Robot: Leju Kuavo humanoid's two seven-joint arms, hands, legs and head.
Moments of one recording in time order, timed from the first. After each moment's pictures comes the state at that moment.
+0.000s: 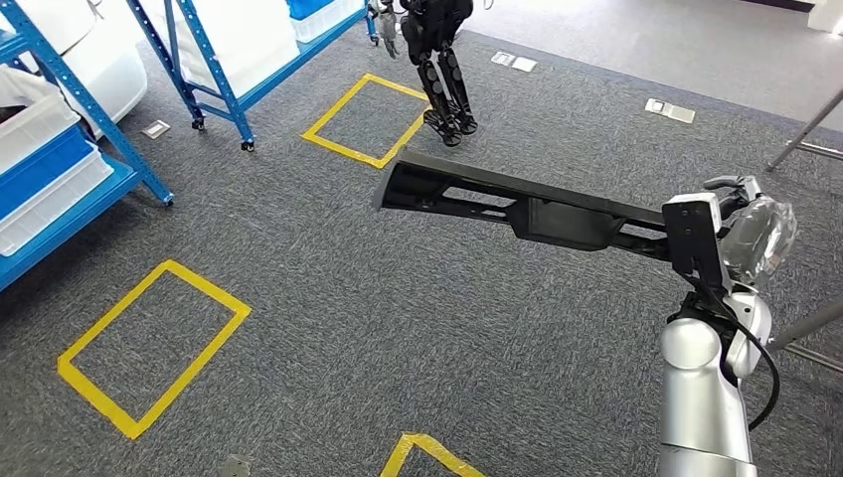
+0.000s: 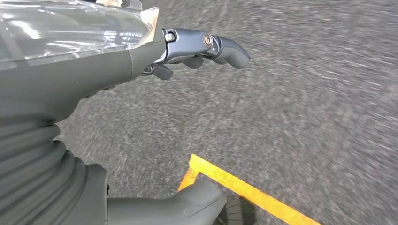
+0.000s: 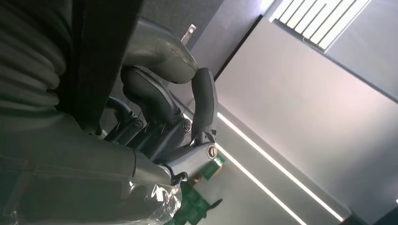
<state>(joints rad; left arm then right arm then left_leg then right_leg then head) -0.08 -0.12 0.38 -0.20 -0.34 0.41 -0.23 -0.42 -0.04 0.12 -1.34 0.91 -0.46 -0.12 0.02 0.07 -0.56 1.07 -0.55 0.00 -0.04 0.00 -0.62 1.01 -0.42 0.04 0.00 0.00</state>
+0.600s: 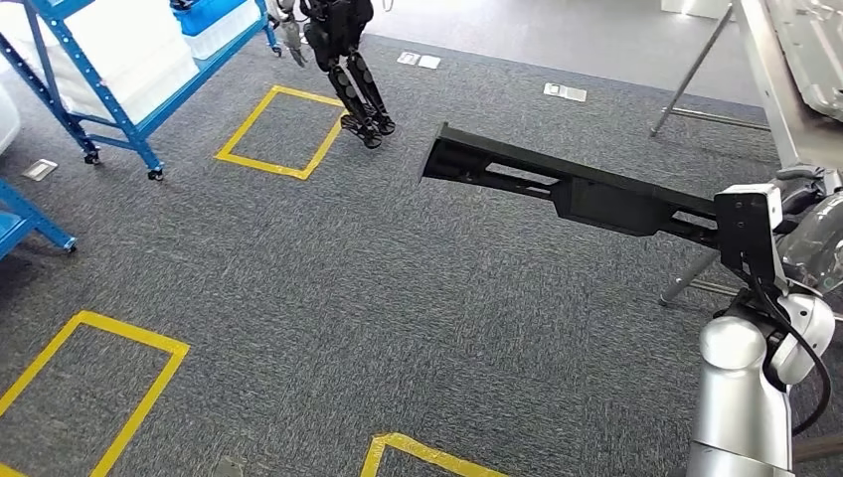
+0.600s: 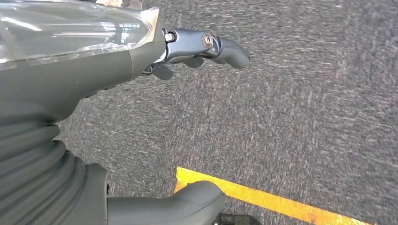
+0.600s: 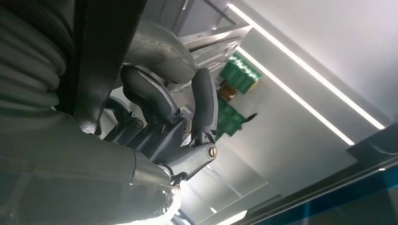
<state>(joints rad) -0.06 -0.11 0.40 -0.19 -0.34 0.40 -0.24 -0.43 -0.09 0.05 -1.40 0.97 -0.48 -0.08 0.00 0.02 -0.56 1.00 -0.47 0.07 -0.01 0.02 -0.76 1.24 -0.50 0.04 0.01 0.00</state>
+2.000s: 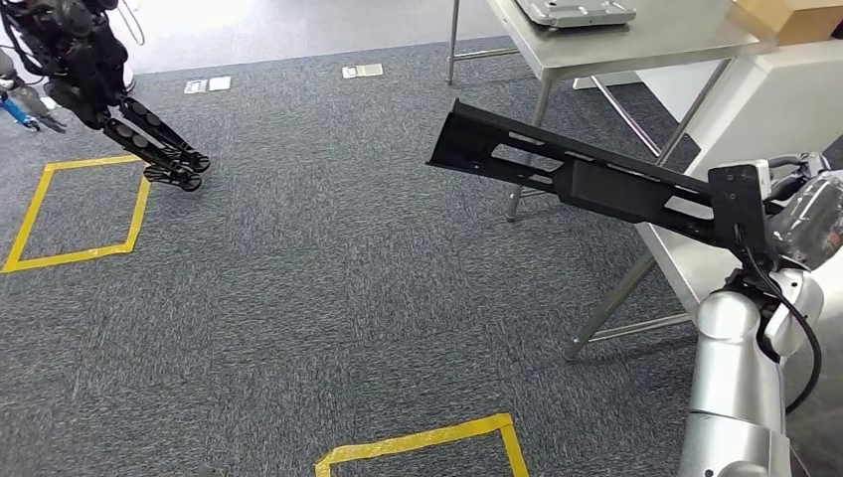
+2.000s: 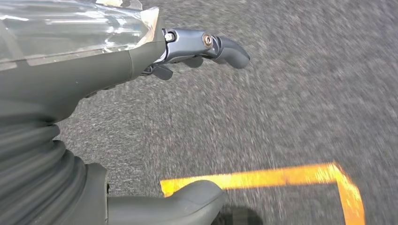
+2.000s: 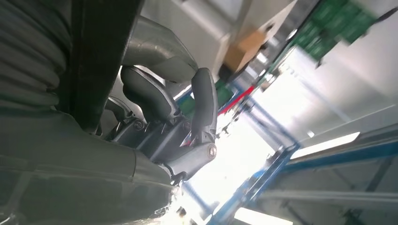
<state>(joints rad) -0.06 -0.10 0.50 -0.19 -0.29 0.38 -0.22 -0.55 -0.09 0.03 -1.24 1.04 -0.48 -0.06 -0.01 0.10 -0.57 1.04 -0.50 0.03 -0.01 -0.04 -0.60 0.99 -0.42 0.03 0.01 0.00</state>
